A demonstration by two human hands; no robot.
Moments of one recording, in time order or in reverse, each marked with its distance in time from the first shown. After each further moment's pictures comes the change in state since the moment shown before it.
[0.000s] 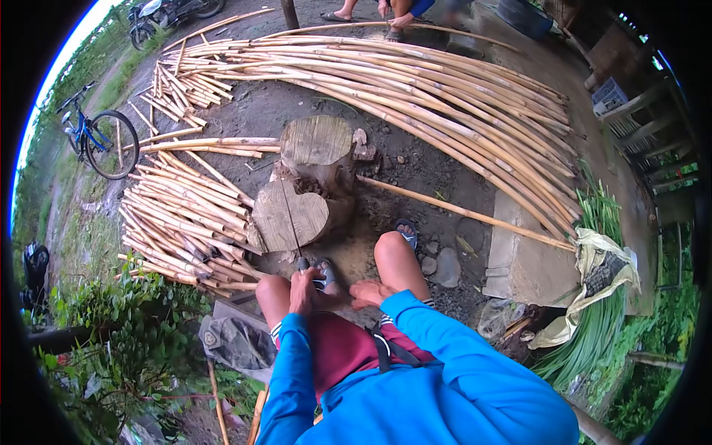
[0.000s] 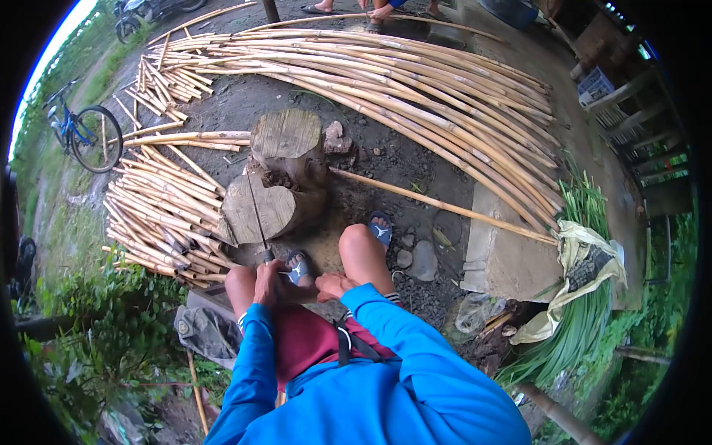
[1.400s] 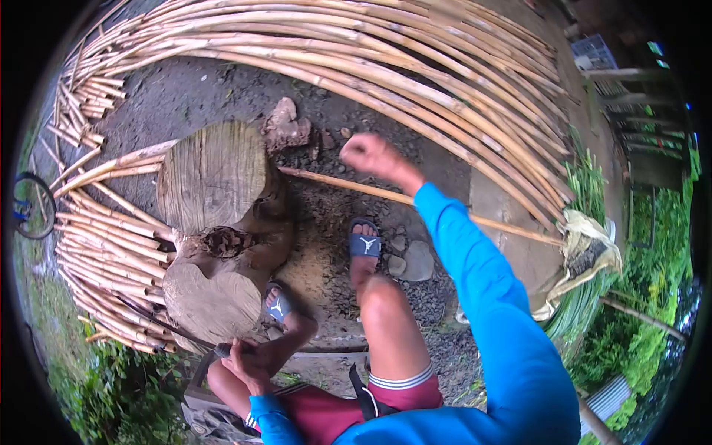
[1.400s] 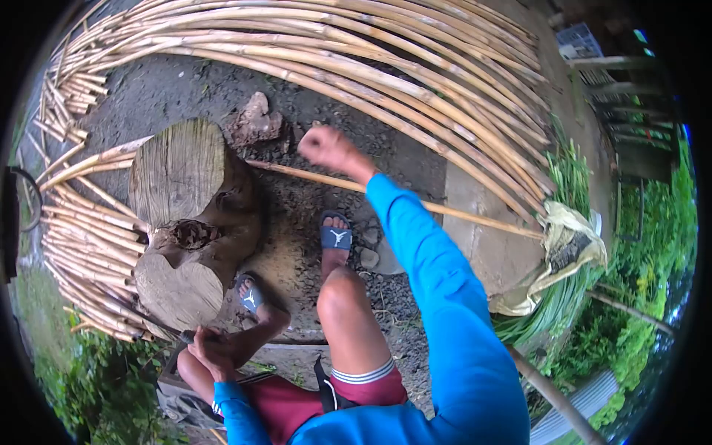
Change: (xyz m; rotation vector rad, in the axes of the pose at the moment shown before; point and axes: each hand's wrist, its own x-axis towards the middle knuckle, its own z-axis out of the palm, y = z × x) left_hand 0.069 -0.029 0.006 -0.372 0.522 -0.392; right_hand 0.102 0.276 -0.291 0.416 0.715 0.037
